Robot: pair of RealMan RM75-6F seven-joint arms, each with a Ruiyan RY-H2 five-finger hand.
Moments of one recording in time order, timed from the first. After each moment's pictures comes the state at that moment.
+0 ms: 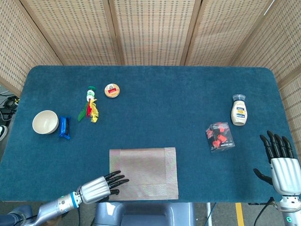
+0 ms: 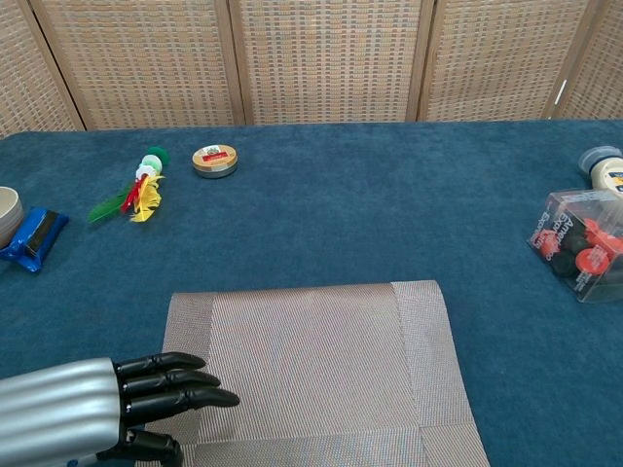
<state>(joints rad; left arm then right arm) -0.52 -1.65 0.33 -1.08 2.08 1.30 -0.09 0.04 -1.09 0.07 -1.71 -1.57 1.58 -0.14</state>
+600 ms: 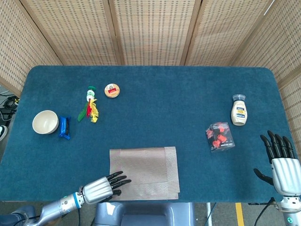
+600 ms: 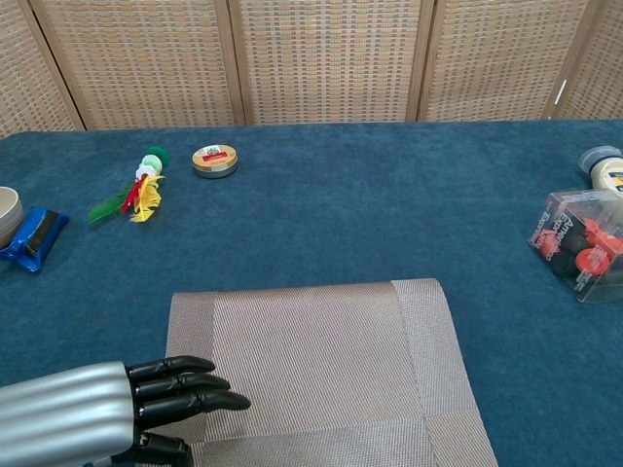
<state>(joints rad) -0.53 -1.67 0.34 -1.08 2.06 1.29 -0.09 0.03 -1.09 0.07 -1.71 -1.58 1.59 -0.13</state>
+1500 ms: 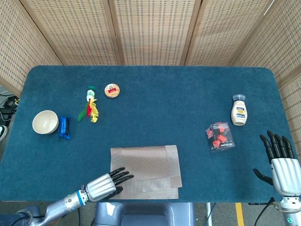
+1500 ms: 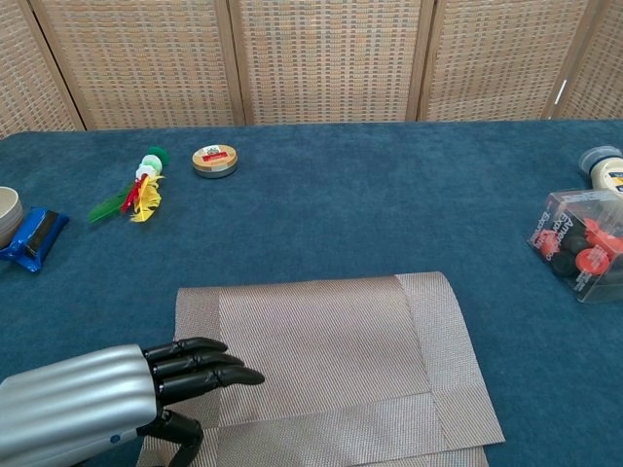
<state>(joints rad) -0.53 -1.69 0.30 -1.11 2.00 1.28 -0.09 0.03 -1.09 0.07 -1.71 -1.58 1.59 -0.12</state>
